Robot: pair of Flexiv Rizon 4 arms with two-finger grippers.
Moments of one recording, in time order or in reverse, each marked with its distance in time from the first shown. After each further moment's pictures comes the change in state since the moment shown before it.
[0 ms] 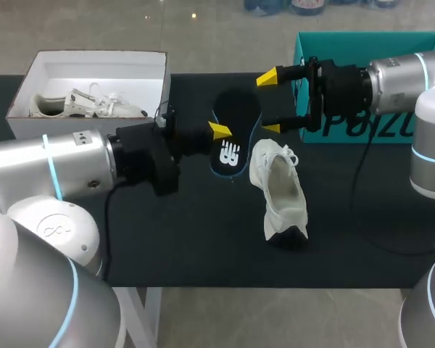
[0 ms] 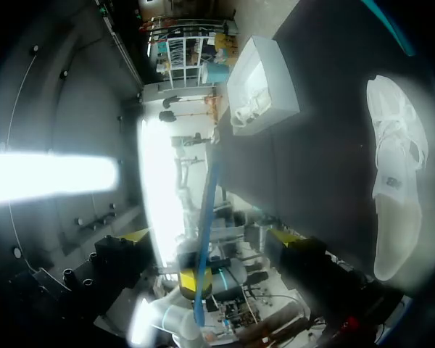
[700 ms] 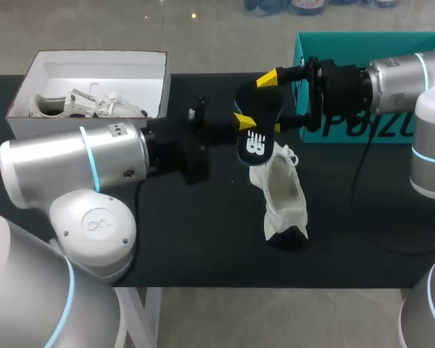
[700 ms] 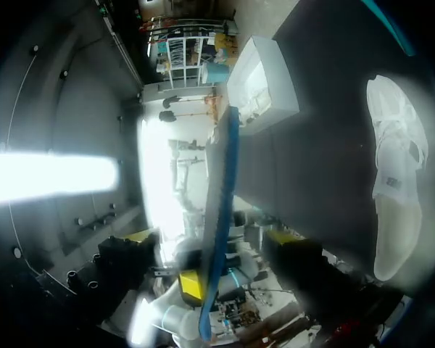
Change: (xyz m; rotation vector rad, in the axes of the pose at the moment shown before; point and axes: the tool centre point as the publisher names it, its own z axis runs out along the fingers) left arm 0.002 0.010 0.050 -0.018 -0.005 0.002; right arm 0.000 0.000 0.000 0.000 0.000 0.000
